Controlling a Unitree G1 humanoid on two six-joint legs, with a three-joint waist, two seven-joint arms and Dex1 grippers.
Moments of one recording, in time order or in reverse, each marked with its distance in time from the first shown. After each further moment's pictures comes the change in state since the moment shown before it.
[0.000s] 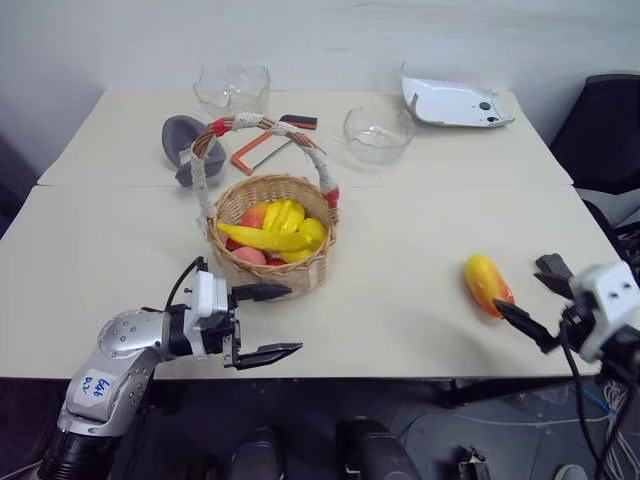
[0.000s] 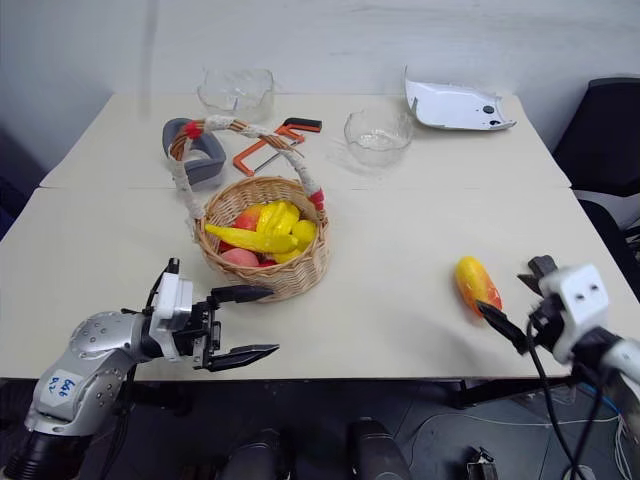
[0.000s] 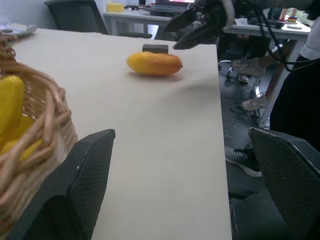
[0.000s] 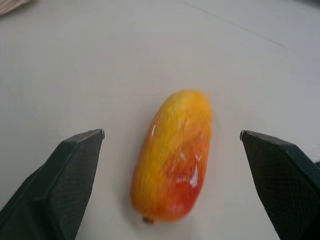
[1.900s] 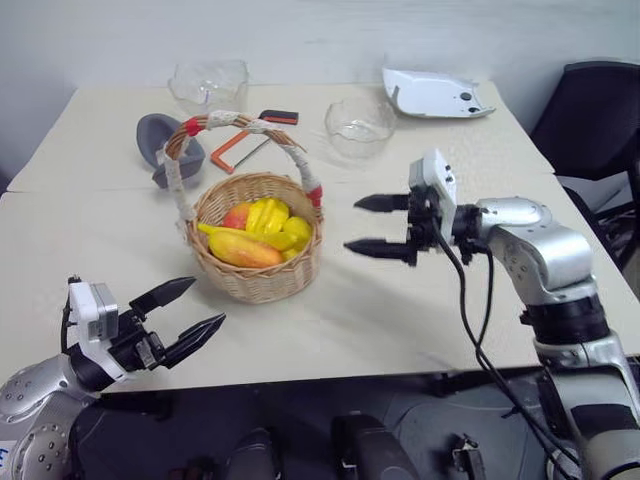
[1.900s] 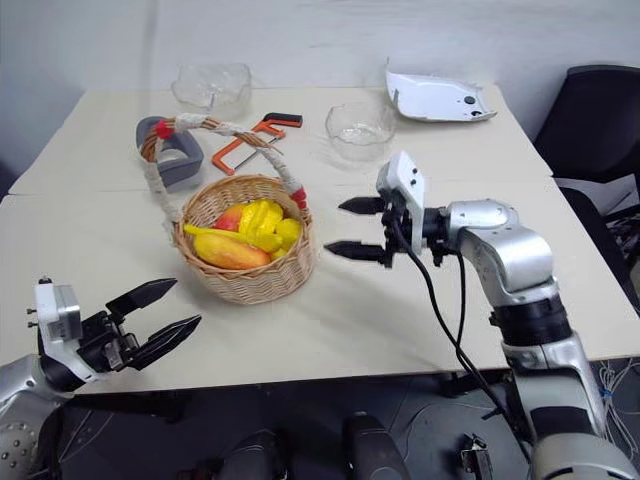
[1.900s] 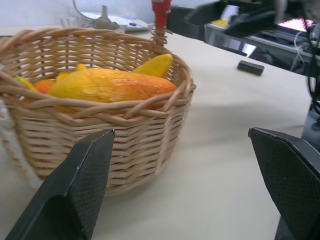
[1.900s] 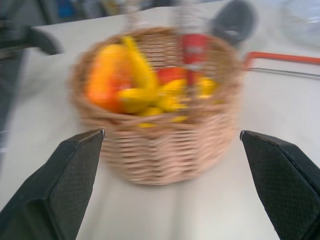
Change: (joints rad) left arm 0.303 0.004 0.431 -0.092 -0.220 0.097 0.180; right arm -0.976 0.299 0.539 0.548 -0.043 -0.112 0.353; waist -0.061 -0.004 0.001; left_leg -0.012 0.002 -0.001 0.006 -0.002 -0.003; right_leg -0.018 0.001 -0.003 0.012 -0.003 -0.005
